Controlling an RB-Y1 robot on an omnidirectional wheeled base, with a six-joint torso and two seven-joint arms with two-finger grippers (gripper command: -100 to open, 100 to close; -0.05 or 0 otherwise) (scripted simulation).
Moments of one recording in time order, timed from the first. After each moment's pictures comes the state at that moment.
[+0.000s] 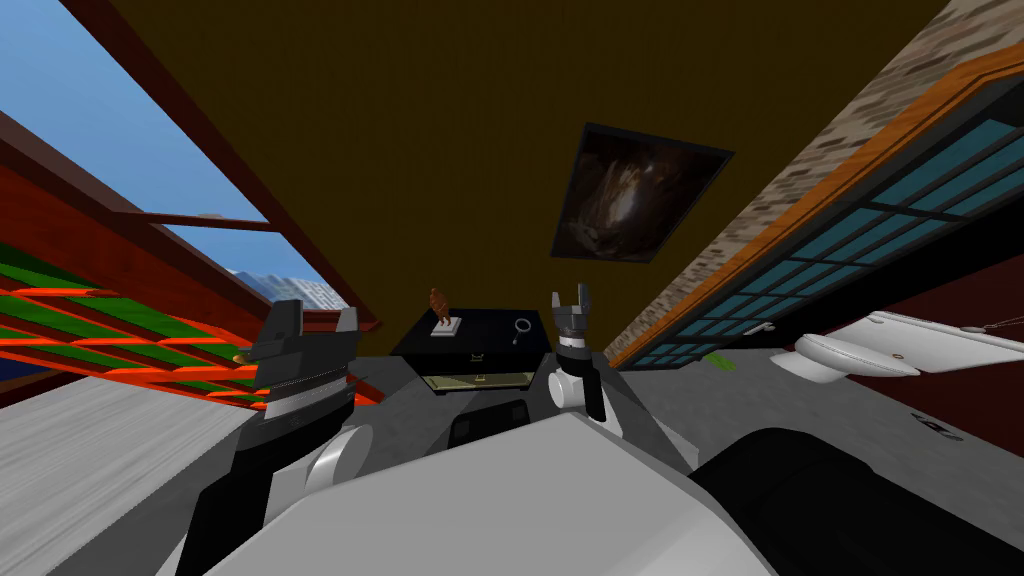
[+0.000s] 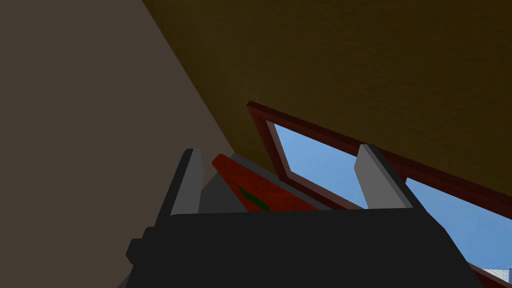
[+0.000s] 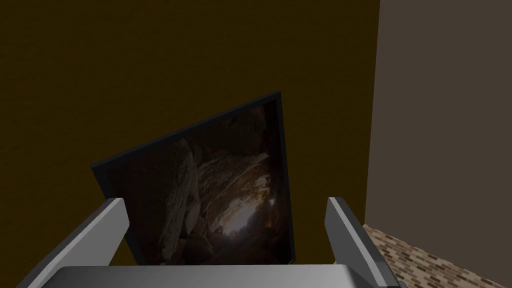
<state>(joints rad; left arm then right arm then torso) 0.54 0.04 0.07 -2.30 0.11 -0.52 -0.06 0.49 0.02 0.07 -2.29 -0.07 -0.50 -0.04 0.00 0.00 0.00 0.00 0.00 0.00</state>
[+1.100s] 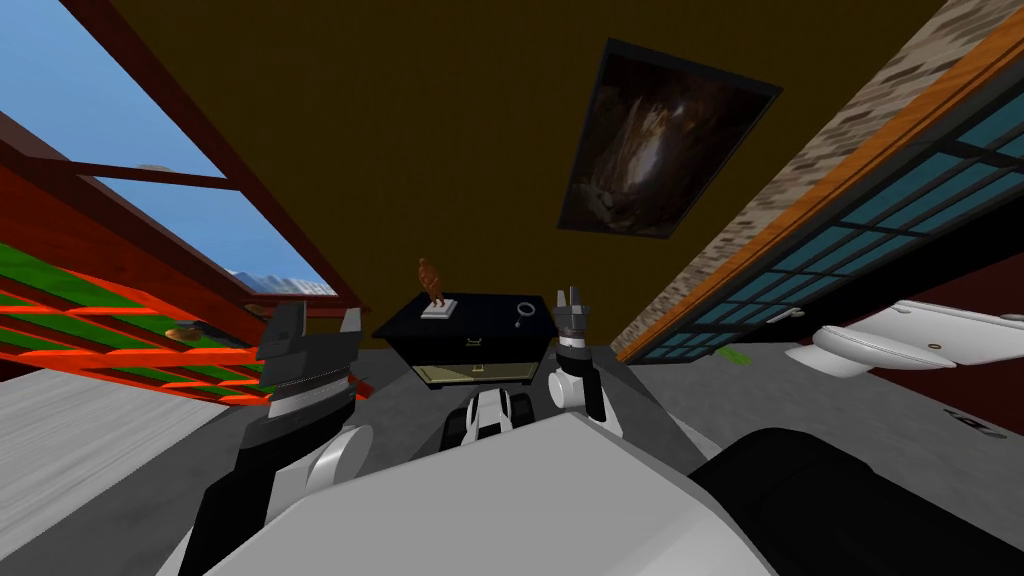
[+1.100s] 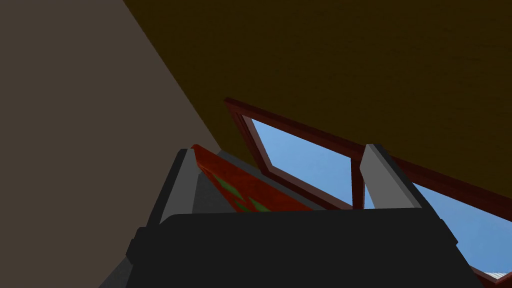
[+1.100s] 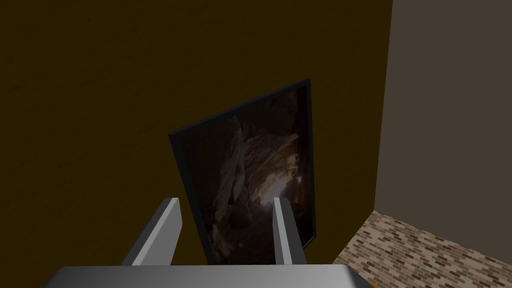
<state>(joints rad) 0.54 0.06 0.07 -2.29 0.11 -0.53 -0.06 0.49 0.02 0.07 -2.29 -0.07 -0.50 -0.04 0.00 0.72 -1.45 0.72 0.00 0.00</state>
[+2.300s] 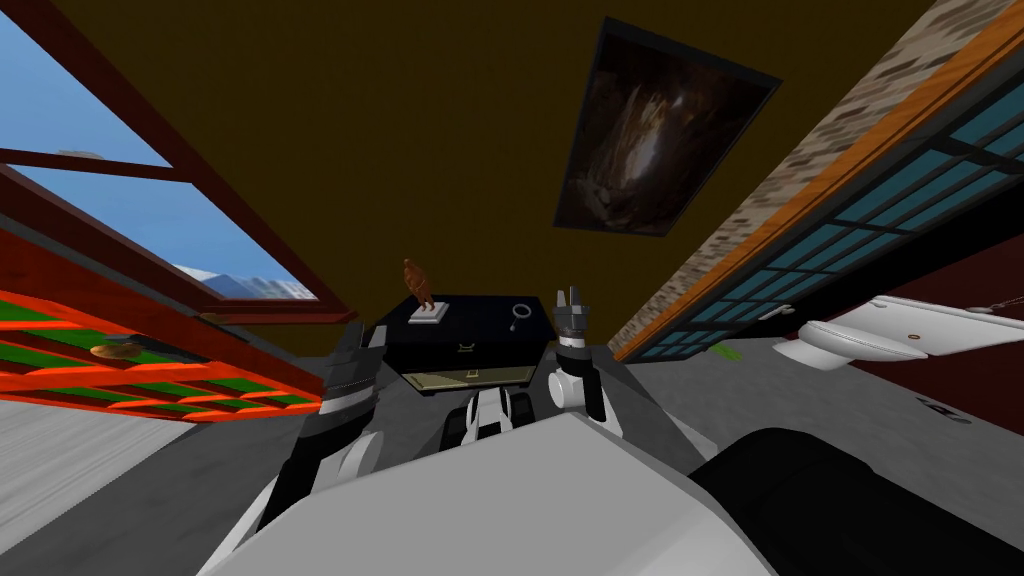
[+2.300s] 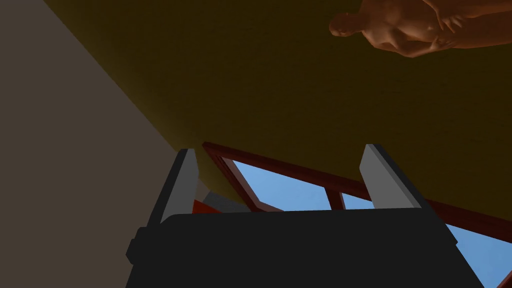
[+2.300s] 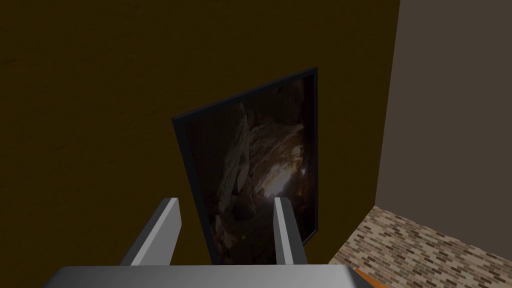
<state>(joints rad) 0.51 0.15 0.03 -1.99 0.07 -0.70 -0.11 0.49 0.02 0.07 -2.29 -0.07 -0.50 -0.04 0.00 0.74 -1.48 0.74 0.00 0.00</state>
